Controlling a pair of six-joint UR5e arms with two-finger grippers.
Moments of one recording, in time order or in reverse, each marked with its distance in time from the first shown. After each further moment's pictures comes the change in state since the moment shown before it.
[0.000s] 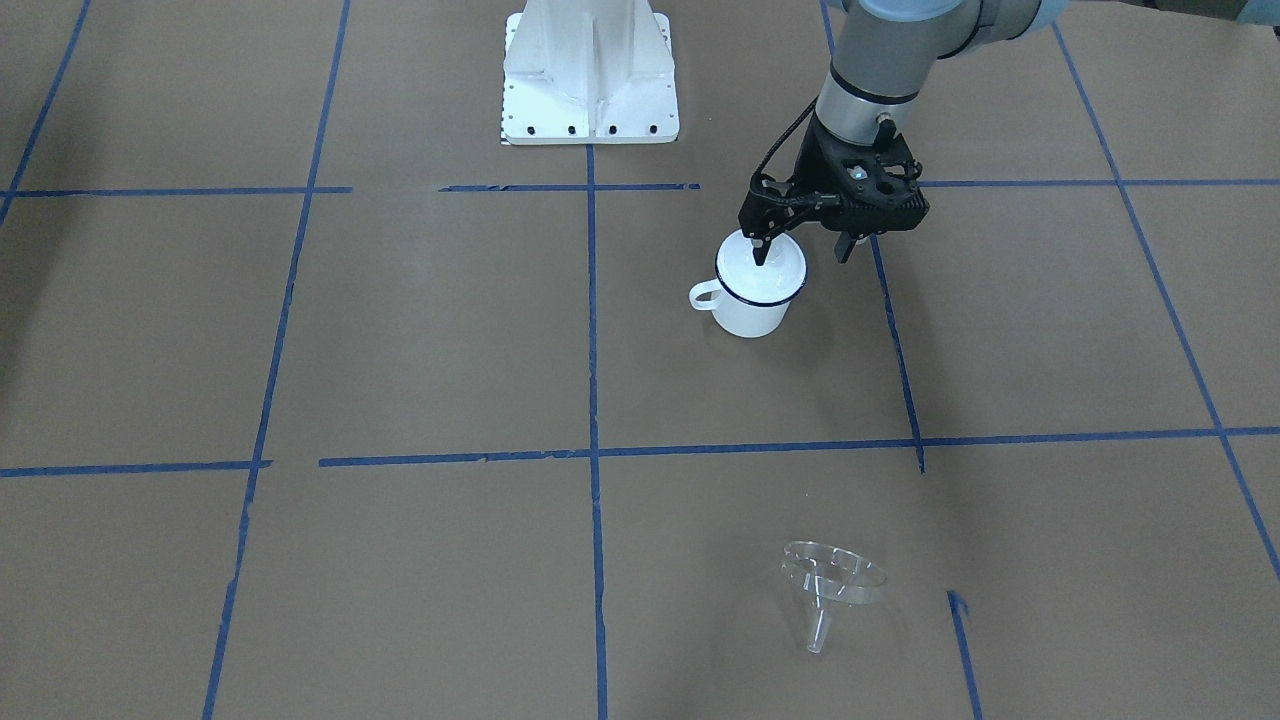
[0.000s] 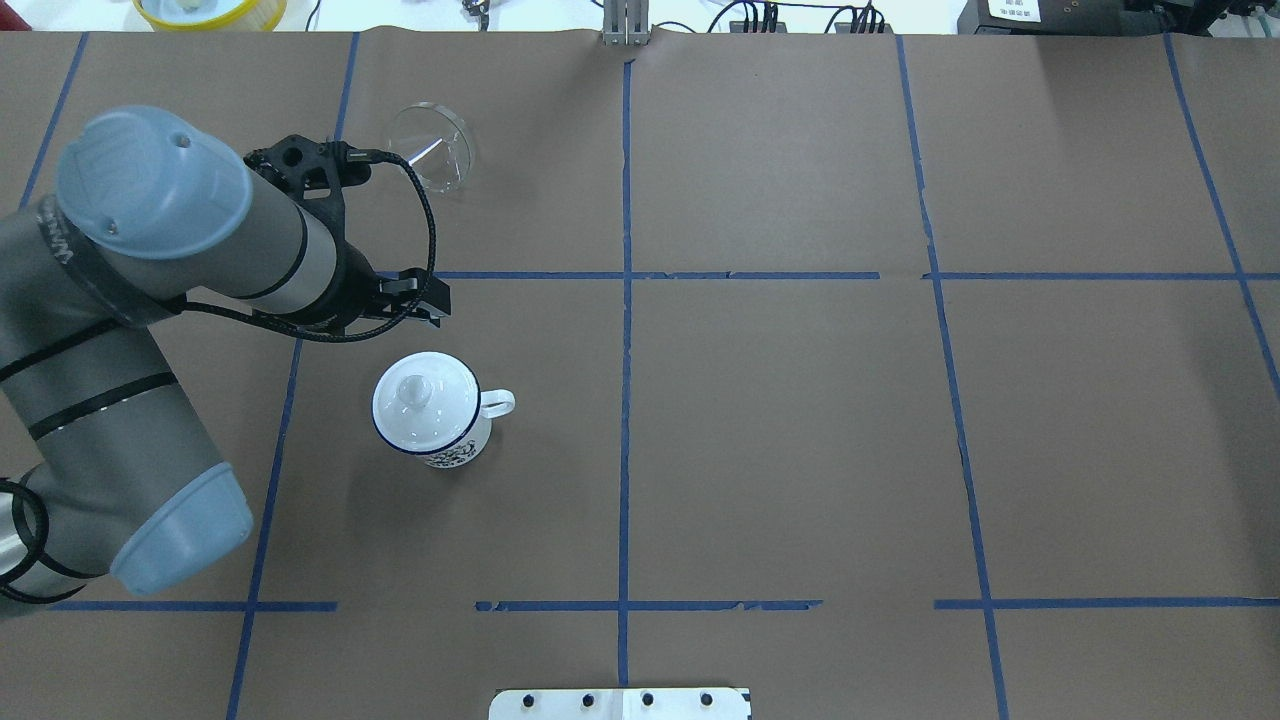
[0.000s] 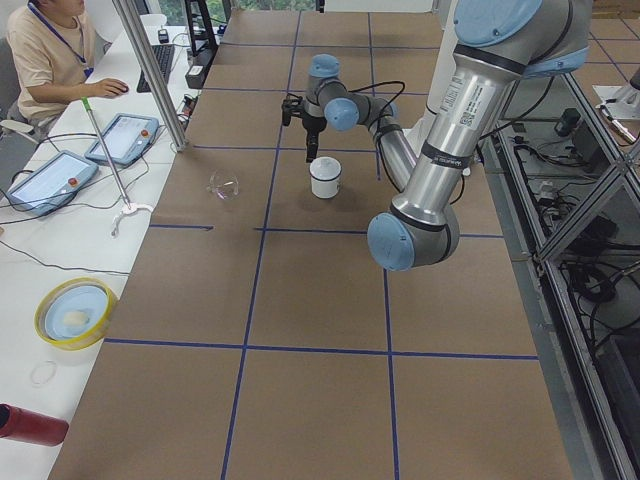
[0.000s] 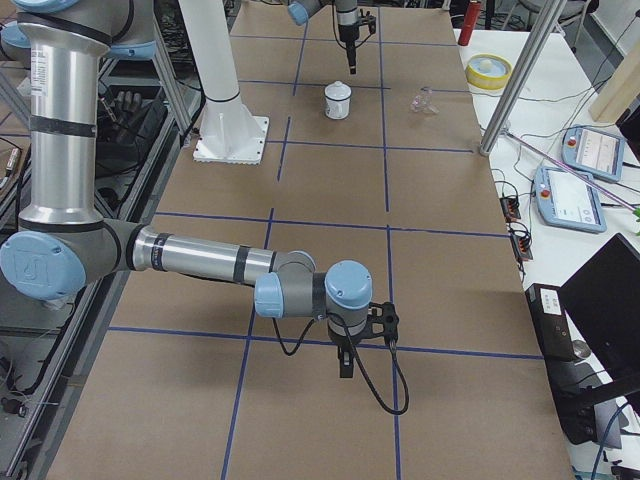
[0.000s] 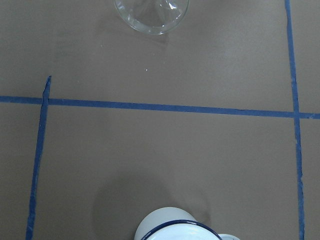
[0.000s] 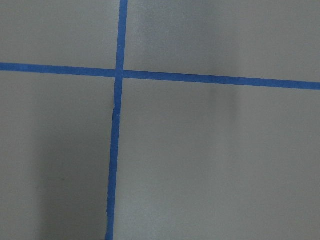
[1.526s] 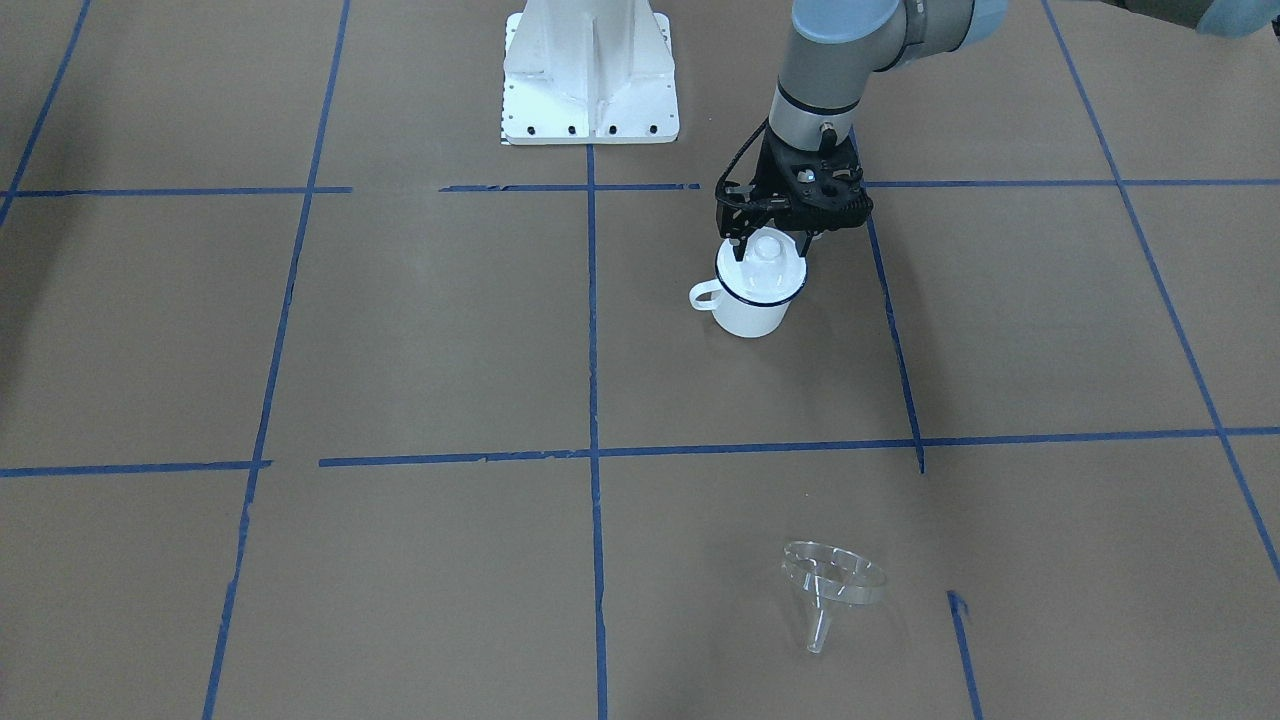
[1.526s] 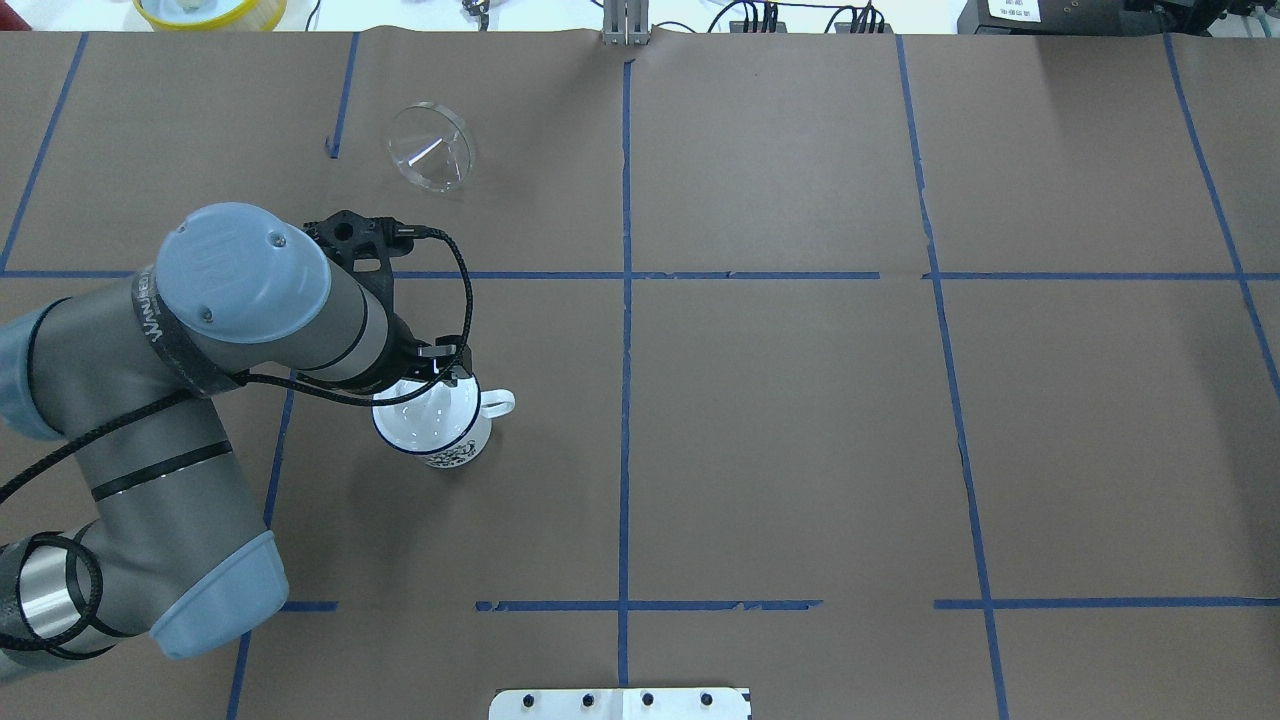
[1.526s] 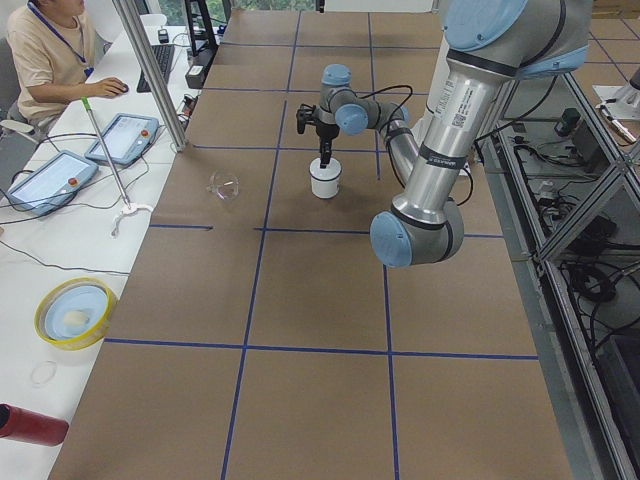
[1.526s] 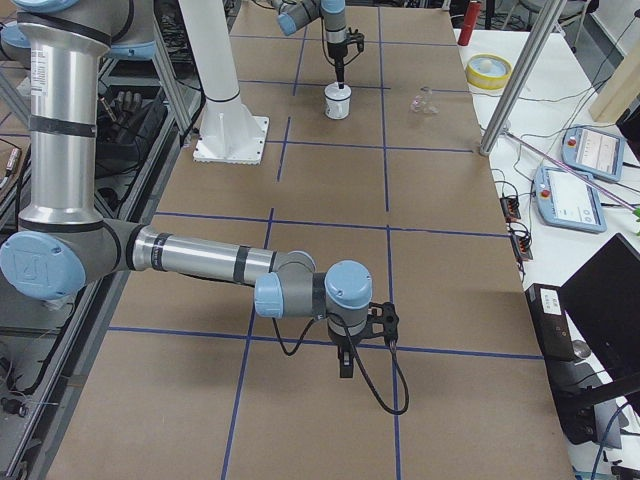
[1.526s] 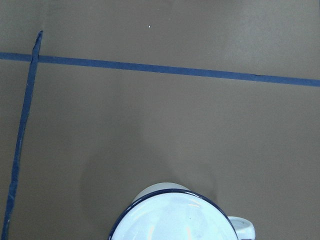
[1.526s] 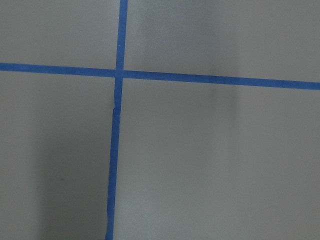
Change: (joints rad) left arm 0.093 0.001 0.018 0.018 0.055 -0.048; right arm 0.000 0.000 0.000 0.000 0.000 0.000
